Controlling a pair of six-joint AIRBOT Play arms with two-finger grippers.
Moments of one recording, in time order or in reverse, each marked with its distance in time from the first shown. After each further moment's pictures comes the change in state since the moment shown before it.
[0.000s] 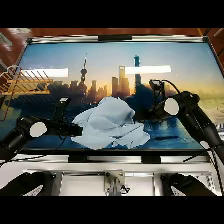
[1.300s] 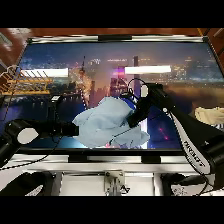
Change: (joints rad) left arm -0.004 0.115 -0.008 0.006 0.006 -0.049; right arm -0.030 -0.533 0.223 0.175 0.165 -0.717
